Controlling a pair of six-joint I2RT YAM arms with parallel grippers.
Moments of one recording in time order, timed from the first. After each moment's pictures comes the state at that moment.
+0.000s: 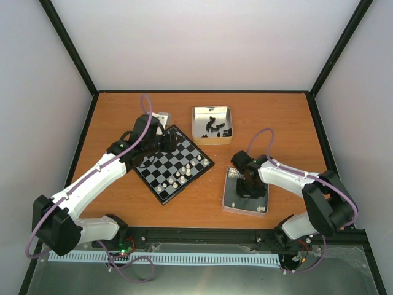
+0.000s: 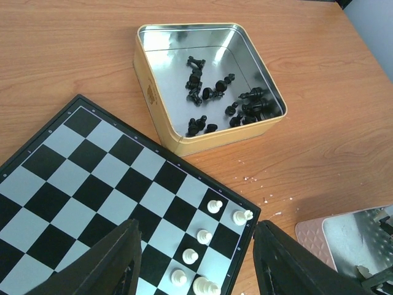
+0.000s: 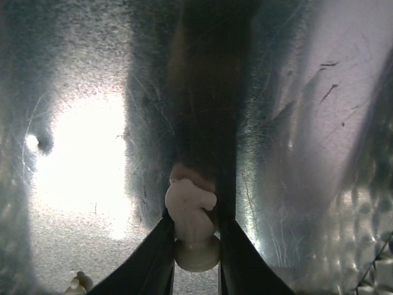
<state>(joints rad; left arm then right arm) -0.55 1.22 1.01 -0.44 0.03 -0.36 0.61 1.44 0.73 -0.86 -0.02 0.67</state>
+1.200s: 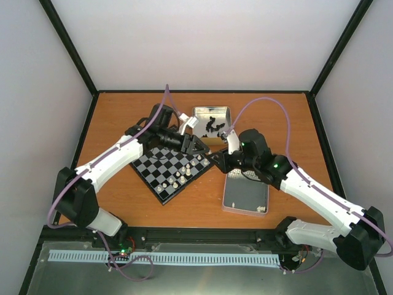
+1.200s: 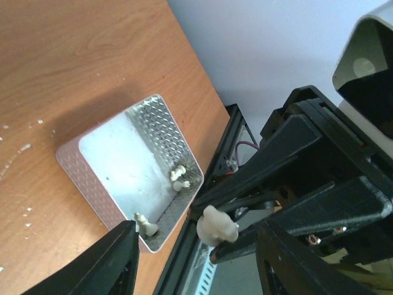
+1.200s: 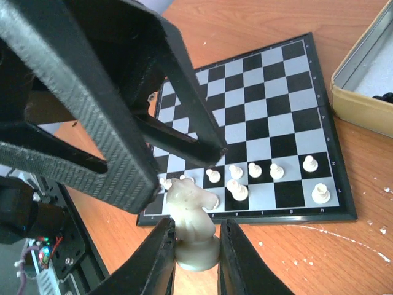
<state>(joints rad) -0.54 1.48 1.19 -0.46 0.92 -0.38 0.71 1.09 0.90 -0.36 -0.32 0.36</state>
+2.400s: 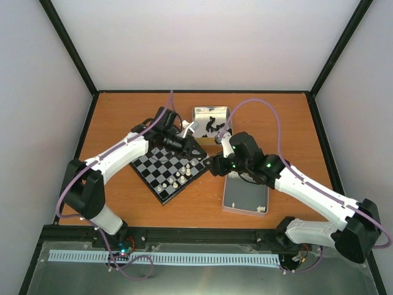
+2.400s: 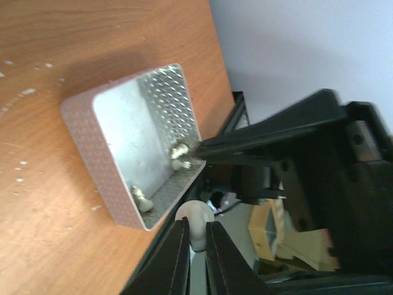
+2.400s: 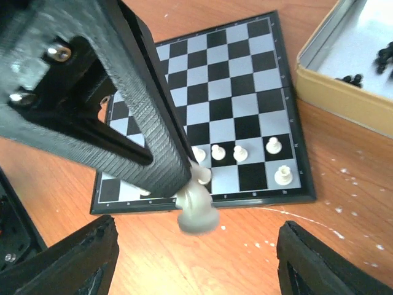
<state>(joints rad) -0.53 1.58 1.20 -0.52 1.00 -0.51 0.78 1.17 0.93 -0.43 -0.17 0.28</state>
